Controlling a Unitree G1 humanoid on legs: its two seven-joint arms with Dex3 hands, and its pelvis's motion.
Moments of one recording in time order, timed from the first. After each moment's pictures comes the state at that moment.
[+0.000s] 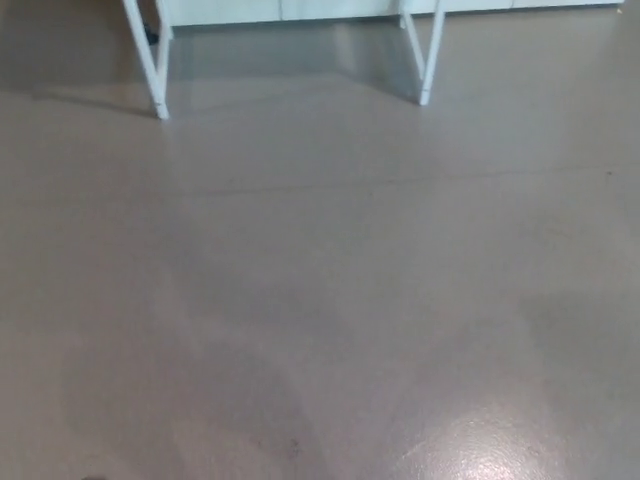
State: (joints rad) left_arm 0.25 0.32 0.19 0.65 -0.02 0.00 -0.11; right_arm 0.33 -0.26 -0.08 0.52 -0.03 -0.16 0.12
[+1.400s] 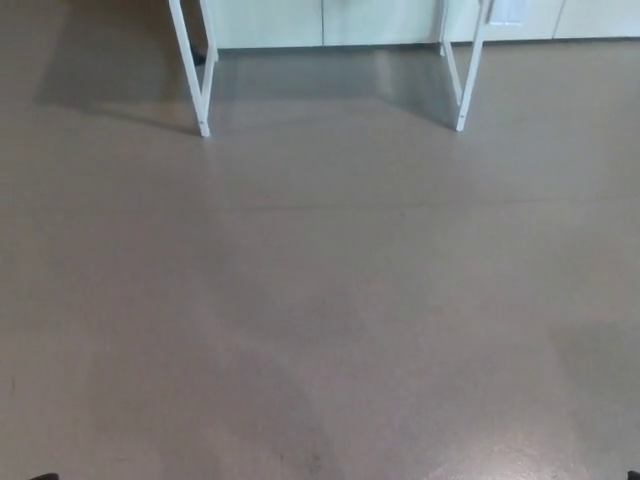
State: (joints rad) left_arm 0.20 0.37 0.25 0.77 -0.16 -0.15 -0.34; right_arm 0.28 -0.28 -0.11 0.69 -0.04 -0.35 0.05
